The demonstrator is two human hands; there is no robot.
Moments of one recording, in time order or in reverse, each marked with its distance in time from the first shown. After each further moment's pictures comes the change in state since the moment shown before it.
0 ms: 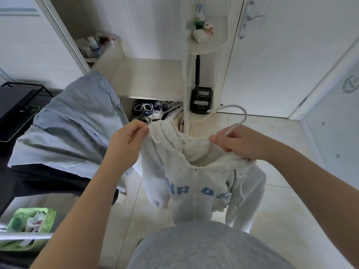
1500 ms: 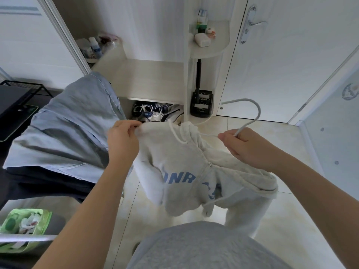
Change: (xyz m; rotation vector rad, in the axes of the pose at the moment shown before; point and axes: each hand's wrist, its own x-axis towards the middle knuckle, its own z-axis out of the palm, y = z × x) left_hand 0.039 -0.035 0.019 0.203 0.281 -0.056; right_hand -0.004 -0.009 -0.001 0.008 0.159 0.170
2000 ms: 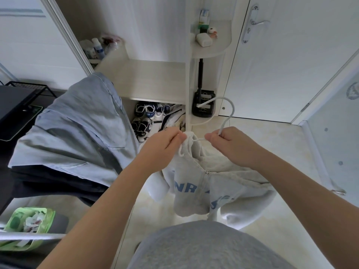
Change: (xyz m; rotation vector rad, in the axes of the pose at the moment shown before) left_hand -0.032 0.066 0.010 -0.131 -0.568 0.256; right_hand 0.018 -0.008 0.022 -0.047 0.000 -0.064
